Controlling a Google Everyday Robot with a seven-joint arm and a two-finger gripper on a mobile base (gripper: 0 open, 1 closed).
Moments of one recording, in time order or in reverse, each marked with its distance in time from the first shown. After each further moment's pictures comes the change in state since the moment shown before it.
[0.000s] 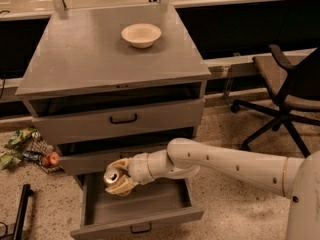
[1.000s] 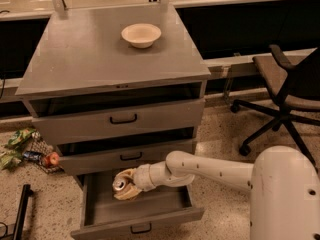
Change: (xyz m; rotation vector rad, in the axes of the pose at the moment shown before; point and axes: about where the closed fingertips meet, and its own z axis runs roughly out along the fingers) arm 0.128 -0.016 0.039 0.003 0.040 0.040
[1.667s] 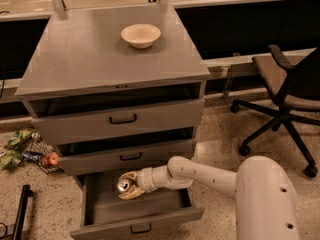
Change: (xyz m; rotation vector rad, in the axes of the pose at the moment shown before) arm 0.068 -0.021 0.026 0.009 -0.050 -0.071
